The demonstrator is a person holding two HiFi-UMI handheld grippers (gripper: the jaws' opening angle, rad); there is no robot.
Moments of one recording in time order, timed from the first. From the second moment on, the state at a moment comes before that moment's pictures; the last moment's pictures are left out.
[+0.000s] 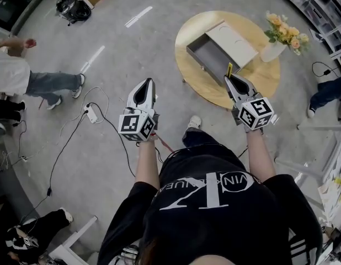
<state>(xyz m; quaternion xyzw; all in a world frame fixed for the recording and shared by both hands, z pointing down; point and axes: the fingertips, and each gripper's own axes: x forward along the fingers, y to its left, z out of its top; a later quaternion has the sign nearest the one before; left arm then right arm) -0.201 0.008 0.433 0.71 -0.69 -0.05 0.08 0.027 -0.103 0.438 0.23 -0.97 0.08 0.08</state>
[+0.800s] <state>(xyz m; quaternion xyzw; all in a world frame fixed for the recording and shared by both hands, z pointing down) -0.203 -0.113 0.455 0.75 -0.65 -0.03 0.11 0.009 -0.183 0.478 0.24 -0.95 0.10 0.16</state>
